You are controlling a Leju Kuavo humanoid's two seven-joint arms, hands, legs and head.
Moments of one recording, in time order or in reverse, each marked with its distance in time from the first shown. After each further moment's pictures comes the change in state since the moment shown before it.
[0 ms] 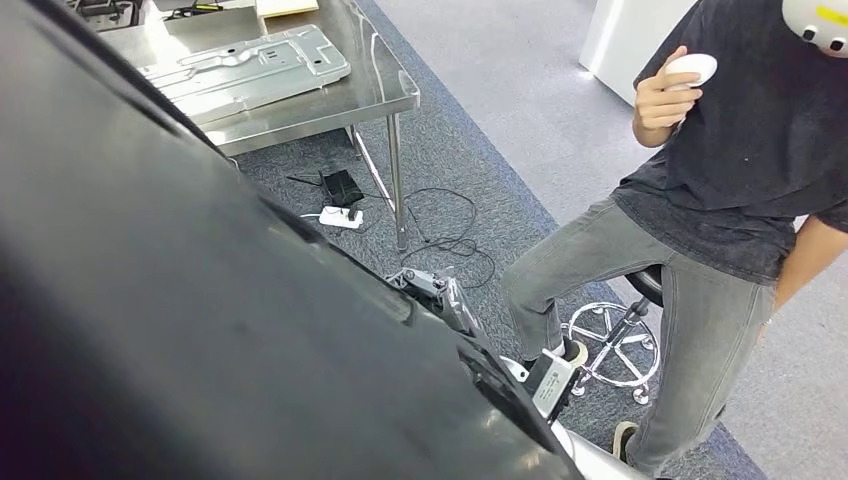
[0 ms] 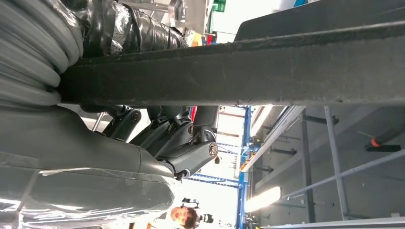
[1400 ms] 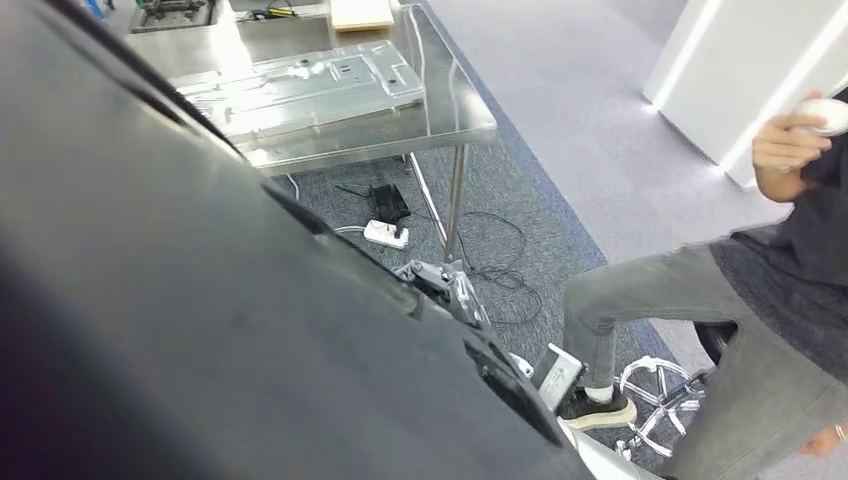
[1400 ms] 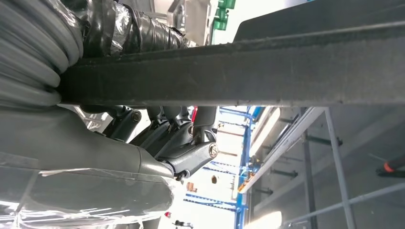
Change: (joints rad) left arm 0.000 0.001 -0.001 0.000 -0.032 -0.023 0.004; right arm 0.013 -0.001 -0.001 -0.006 0.009 -0.044 0.006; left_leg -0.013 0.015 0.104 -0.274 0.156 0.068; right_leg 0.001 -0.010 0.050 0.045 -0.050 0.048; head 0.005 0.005
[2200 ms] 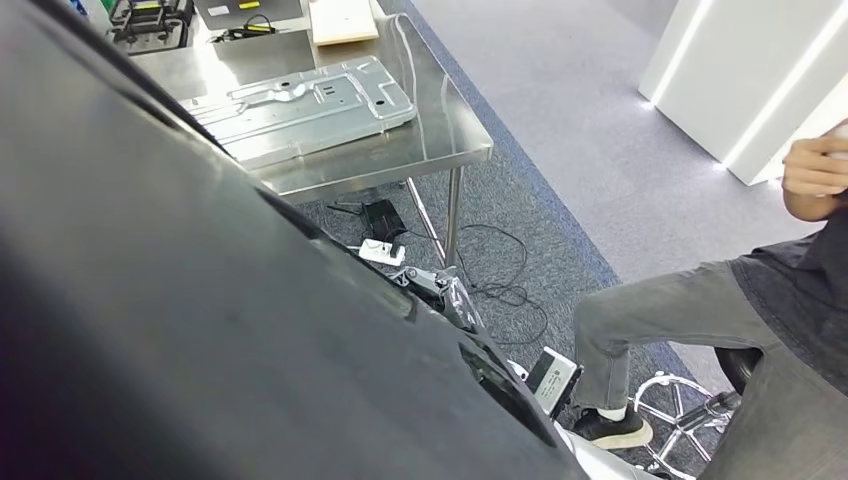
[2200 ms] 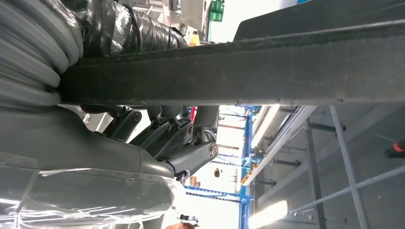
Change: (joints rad) left arm -0.012 -0.005 -0.021 0.000 -0.017 -0.011 0.016; right arm 0.054 -0.008 -0.004 -0.036 0.010 -0.014 0.000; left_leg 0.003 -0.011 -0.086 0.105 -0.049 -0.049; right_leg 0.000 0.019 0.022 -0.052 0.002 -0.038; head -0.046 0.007
